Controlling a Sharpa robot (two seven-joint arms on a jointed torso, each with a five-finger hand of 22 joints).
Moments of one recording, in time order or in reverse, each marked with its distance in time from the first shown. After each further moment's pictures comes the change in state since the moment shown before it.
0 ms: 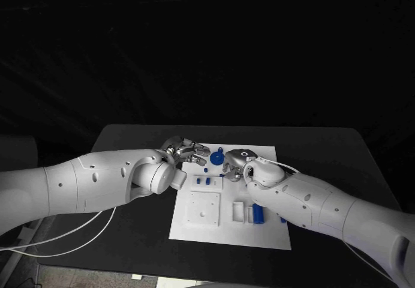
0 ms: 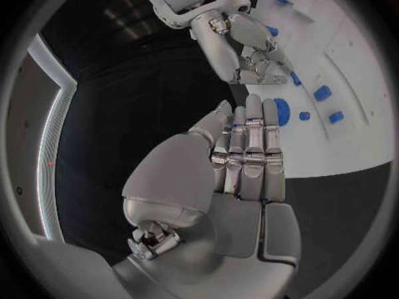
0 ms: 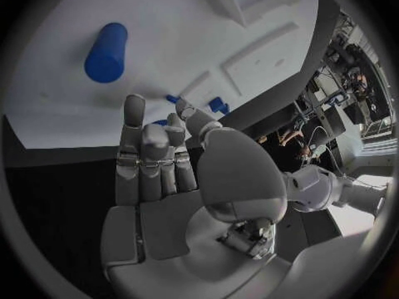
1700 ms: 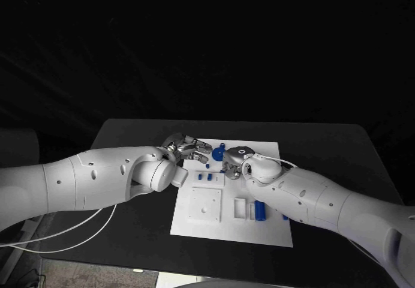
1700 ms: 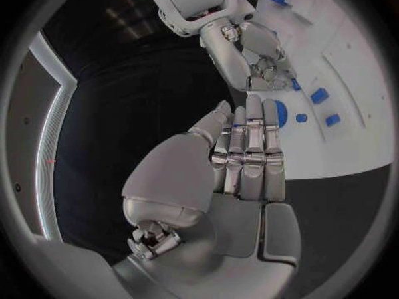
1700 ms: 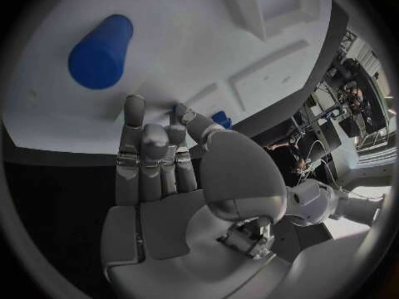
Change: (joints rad) left arm 0.006 -0.008 0.002 0.024 -0.004 0.001 0.002; left_hand -0.004 -0.004 0.000 0.000 0.000 -0.011 0.004 0.000 0.000 -0.007 0.000 0.000 0.000 -0.004 0.003 0.000 0.002 0.000 0.007 0.000 -0.020 0.008; right arm 0.029 0.035 -0.065 -0.058 -0.030 0.030 0.034; right_hand -0.041 0.063 0.115 0.006 -0.008 0.043 -0.014 -0.005 0.000 -0.011 -0.011 -0.012 -0.003 -0.008 0.000 0.002 0.003 0.000 -0.007 0.007 -0.008 0.006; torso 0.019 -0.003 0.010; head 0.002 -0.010
